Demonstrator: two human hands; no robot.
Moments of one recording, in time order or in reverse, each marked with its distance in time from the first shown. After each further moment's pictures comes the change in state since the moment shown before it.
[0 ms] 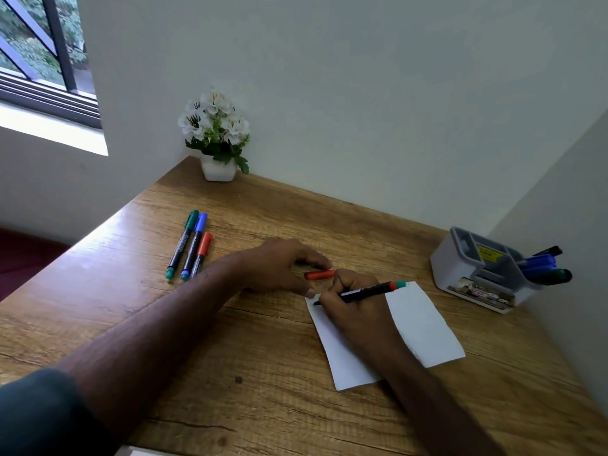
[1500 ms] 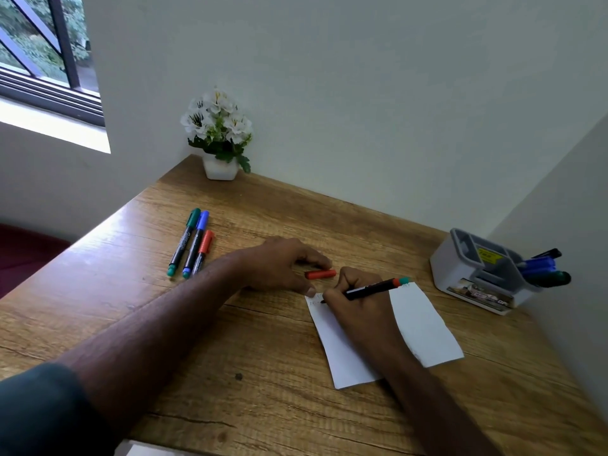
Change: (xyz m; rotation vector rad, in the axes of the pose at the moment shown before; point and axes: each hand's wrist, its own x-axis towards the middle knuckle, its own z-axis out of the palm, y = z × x) left_hand -0.002 0.004 -0.001 0.008 -0.006 -0.020; right_hand -0.002 -0.008 -0.002 -0.034 0.064 0.061
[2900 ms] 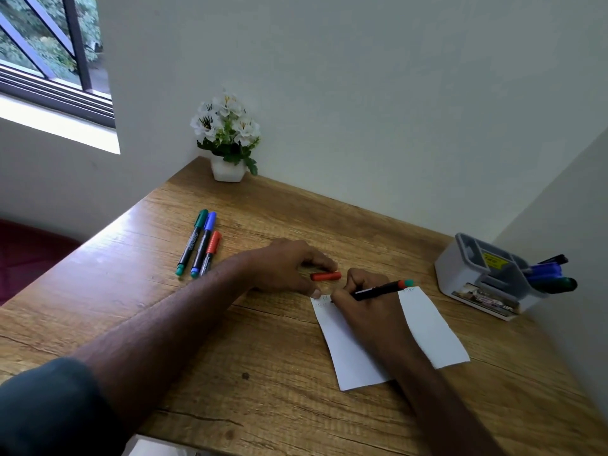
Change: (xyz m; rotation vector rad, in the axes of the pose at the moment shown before) left_hand -0.002 0.002 0.000 -0.002 -0.004 0.014; right_hand 0.005 0.005 -0.006 -0.139 -0.026 0.014
